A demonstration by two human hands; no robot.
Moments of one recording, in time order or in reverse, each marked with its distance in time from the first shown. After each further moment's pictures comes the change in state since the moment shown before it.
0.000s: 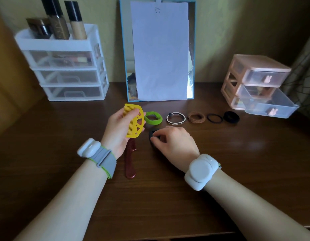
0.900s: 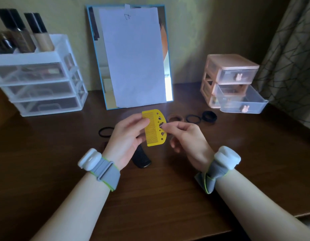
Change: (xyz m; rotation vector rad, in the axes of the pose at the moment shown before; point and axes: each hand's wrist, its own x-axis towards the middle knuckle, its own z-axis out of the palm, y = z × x) left_hand -0.014 -0.011 0.068 -0.010 -0.308 -0.023; right_hand -0.008 0.059 -0.051 1.085 0.054 0.382
